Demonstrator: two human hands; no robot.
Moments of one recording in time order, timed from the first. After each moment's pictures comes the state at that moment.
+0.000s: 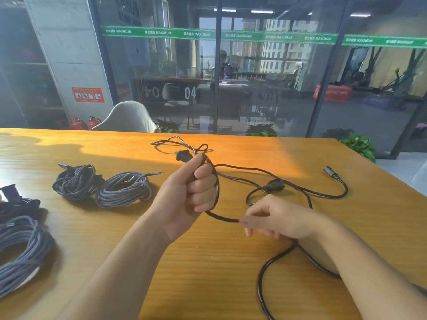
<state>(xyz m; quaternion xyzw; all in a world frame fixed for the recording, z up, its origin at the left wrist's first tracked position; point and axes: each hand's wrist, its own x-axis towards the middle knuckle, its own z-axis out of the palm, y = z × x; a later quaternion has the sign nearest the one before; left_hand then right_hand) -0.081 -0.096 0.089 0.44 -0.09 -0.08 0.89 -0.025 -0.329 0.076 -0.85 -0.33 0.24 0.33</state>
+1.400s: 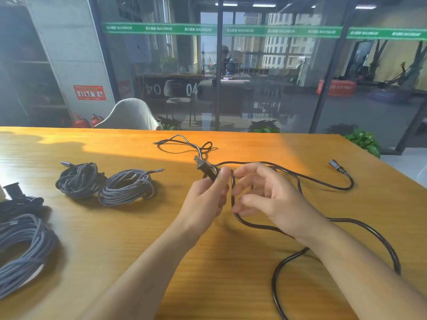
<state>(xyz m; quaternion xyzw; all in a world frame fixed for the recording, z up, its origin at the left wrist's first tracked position) -0.075 -0.123 0.061 0.72 -0.03 0.06 0.69 -0.059 -0.299 0.091 -0.75 -0.27 0.08 0.60</state>
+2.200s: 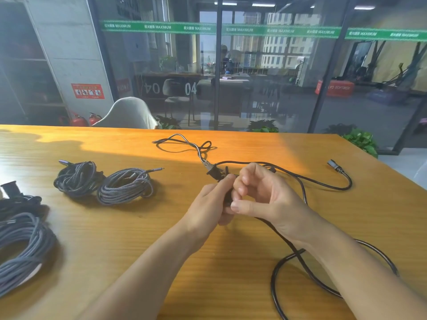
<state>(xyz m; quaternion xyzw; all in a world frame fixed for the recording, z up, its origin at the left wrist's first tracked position) -0.074 -0.131 0.058 0.70 -0.06 0.01 0.71 -0.056 -0.295 0.081 -0.64 -0.36 0.12 0.67</state>
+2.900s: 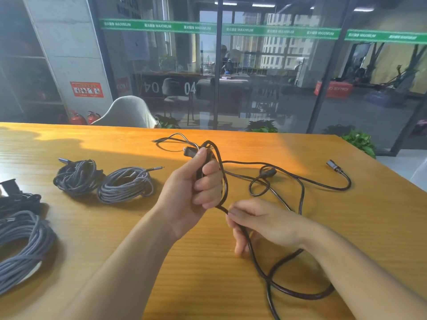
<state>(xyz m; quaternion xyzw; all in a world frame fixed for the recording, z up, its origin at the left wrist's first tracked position) -0.083 -0.100 0.090 0.43 -0.10 -0.09 0.89 -0.045 -0.299 0.063 -0.79 -0.31 0.29 0.44</state>
